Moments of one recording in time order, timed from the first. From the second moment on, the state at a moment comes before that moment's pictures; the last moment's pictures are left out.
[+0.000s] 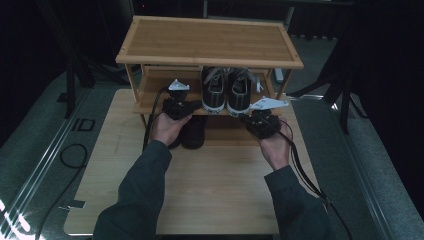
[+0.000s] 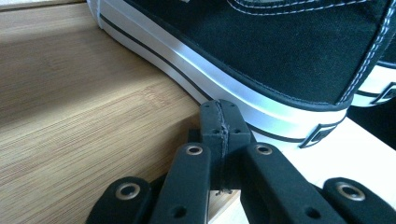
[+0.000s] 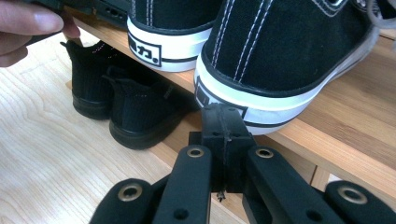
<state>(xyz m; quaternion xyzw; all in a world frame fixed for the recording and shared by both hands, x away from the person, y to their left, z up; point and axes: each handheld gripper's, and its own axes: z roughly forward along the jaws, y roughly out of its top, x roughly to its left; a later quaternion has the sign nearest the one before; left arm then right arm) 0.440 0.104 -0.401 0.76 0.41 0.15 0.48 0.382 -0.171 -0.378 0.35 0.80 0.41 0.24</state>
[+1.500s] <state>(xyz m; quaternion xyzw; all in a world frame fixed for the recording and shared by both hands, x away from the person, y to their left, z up) 0.439 0.105 -0.404 0.75 0.41 0.16 0.49 0.382 -0.165 -0.380 0.34 0.81 0.40 0.25</state>
